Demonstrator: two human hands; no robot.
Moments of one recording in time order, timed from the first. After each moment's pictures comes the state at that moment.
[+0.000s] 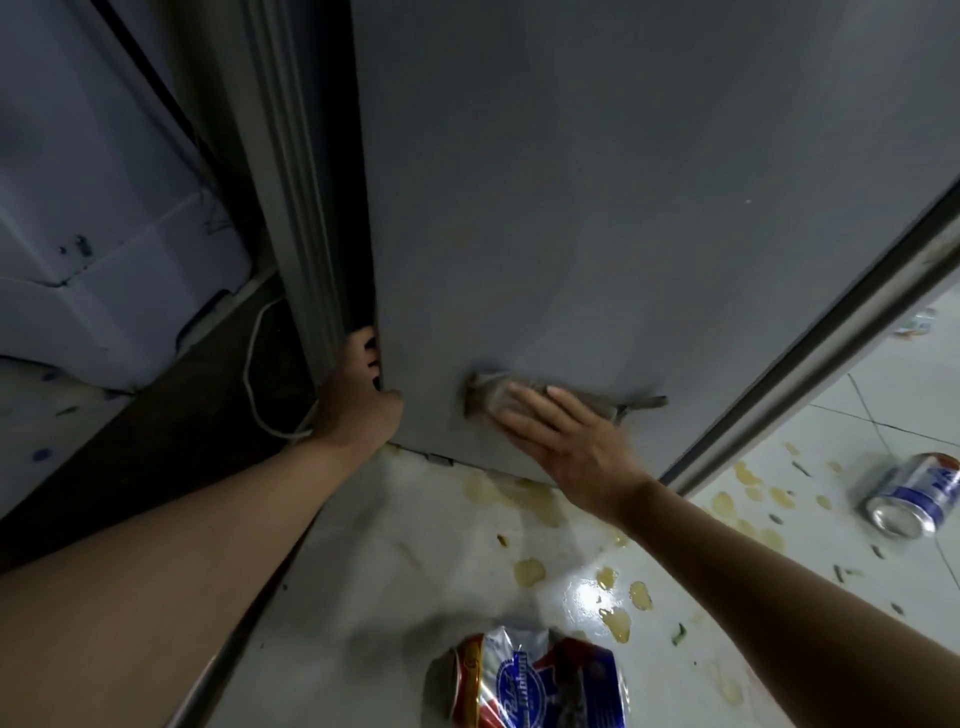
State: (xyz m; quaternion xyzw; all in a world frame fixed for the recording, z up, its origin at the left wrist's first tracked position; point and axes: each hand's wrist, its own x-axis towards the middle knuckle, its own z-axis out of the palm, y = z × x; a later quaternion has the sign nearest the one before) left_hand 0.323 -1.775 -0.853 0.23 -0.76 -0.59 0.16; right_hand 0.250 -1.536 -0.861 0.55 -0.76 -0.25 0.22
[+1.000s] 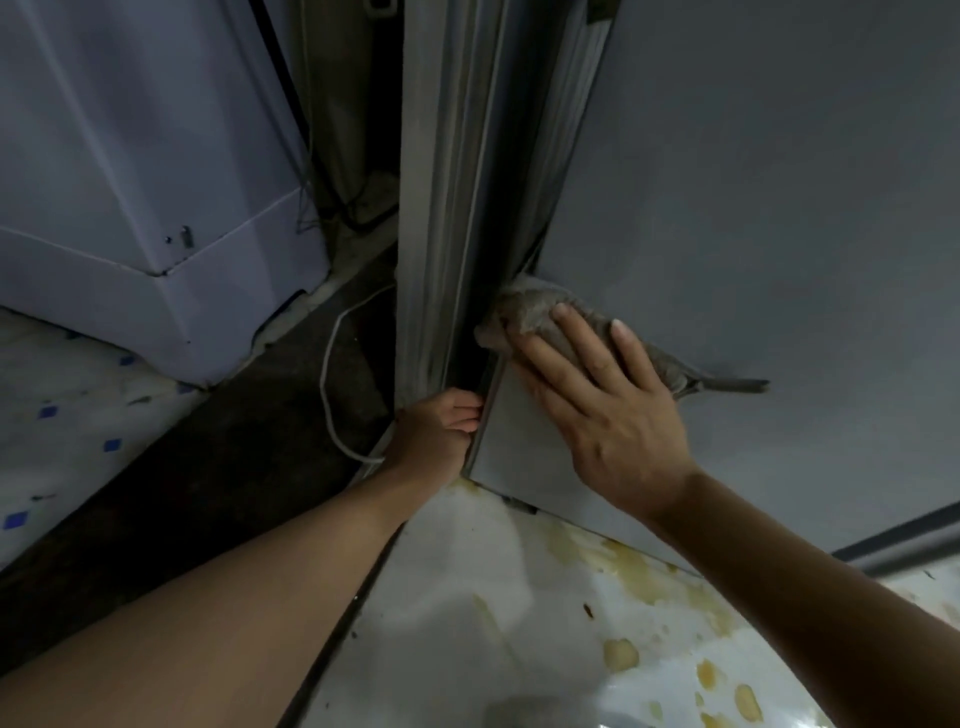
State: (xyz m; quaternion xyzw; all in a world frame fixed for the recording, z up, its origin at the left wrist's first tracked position) left_hand 0.315 -1.822 -0.889 0.24 -0.67 -0.70 0.08; right_hand 0.251 -1.657 -0.812 0.54 -0.74 -0.14 0.38
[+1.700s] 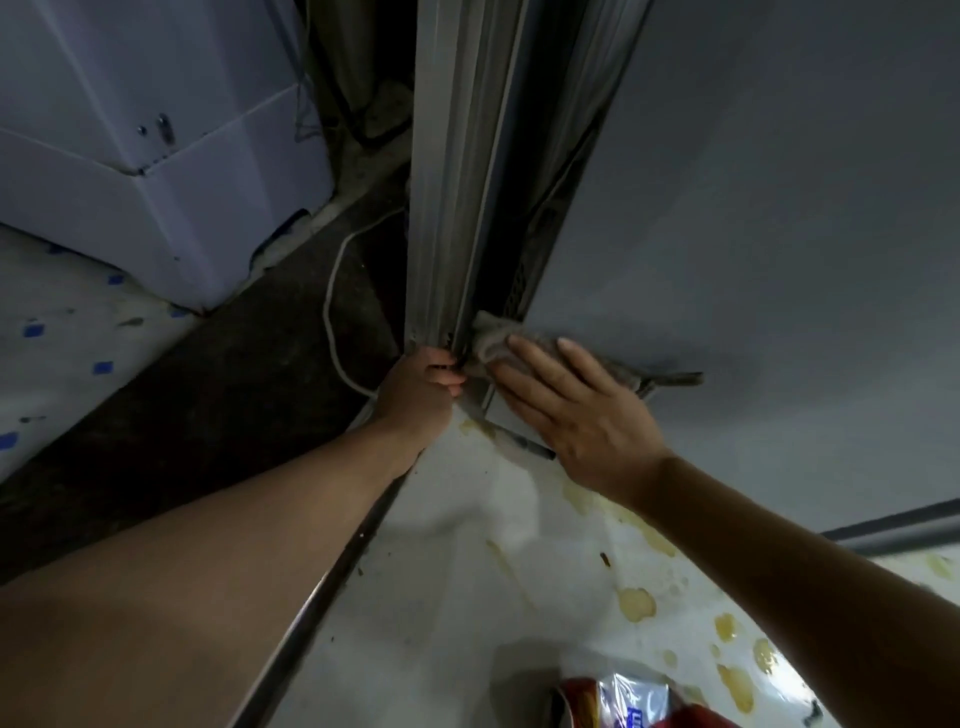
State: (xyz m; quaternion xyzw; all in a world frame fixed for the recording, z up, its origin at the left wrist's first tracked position) left_hand 0.324 -1.832 -0.928 0.34 -0.64 -0.68 0.07; right_hand 0.255 -1.663 -0.886 0.59 -0.70 -0.28 0.28
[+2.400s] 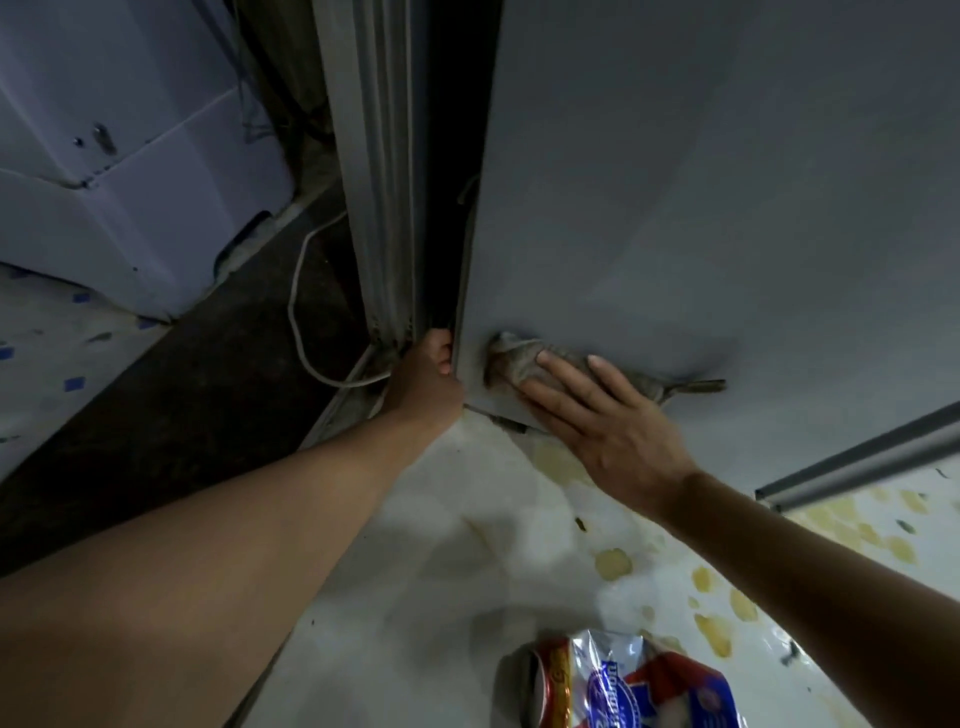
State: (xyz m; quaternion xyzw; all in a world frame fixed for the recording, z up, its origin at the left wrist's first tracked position) left_hand 0.312 -1.790 -0.909 0.30 -0.71 -0.63 0.06; right_hand 0.253 -1.593 -0.906 0.58 -0.73 -0.28 0.22
